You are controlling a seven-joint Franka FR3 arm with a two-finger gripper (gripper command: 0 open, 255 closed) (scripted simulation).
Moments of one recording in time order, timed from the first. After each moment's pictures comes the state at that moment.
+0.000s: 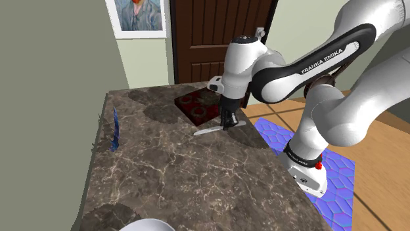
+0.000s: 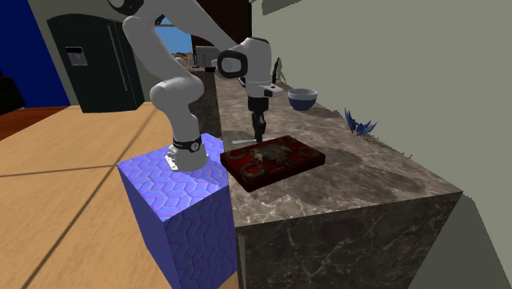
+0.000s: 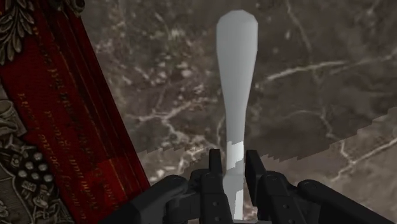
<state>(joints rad) 0.44 -0.57 0.03 -2.88 -0.03 2.32 -0.50</state>
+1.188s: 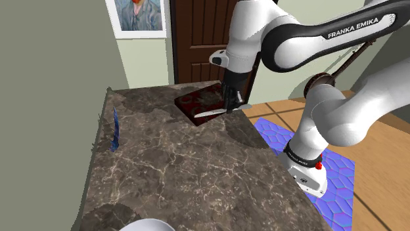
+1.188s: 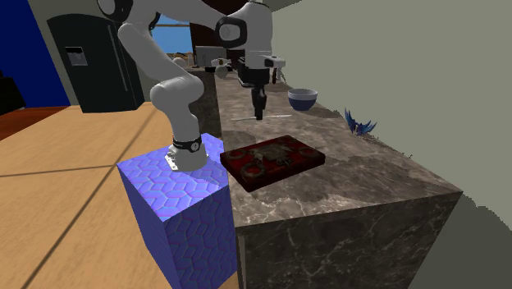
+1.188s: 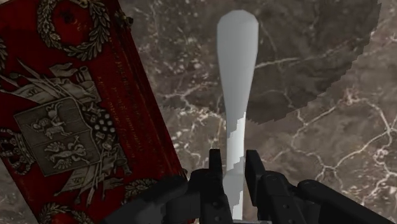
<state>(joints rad) 0.44 -0.72 0.03 -2.72 -0.02 2.02 -0.51</state>
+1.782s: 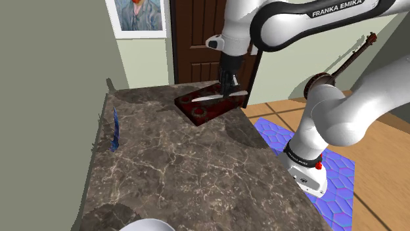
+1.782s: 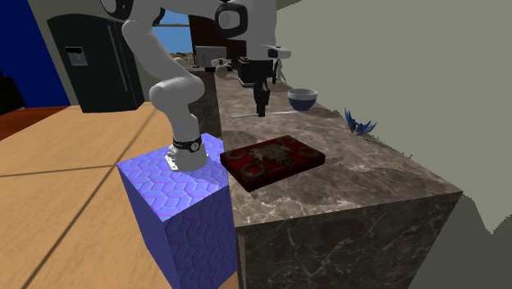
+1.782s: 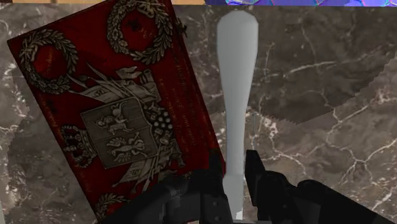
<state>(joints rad) 0.40 -0.65 -0.05 -2.60 -0.07 1.97 -0.60</state>
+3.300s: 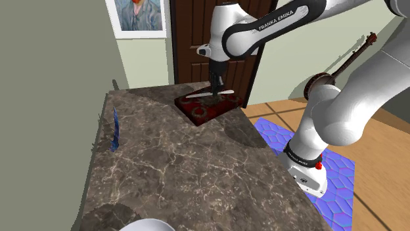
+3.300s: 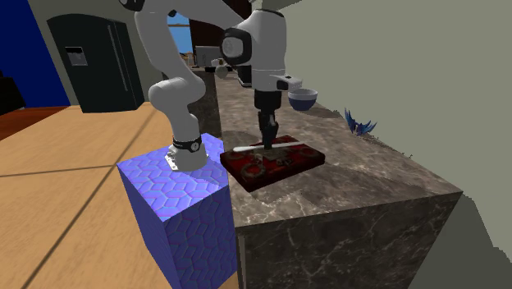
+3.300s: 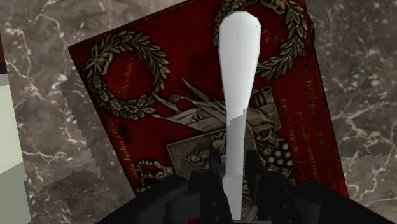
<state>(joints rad) 0.33 -0.34 -0.21 -2.52 -0.12 2.21 -0.78</state>
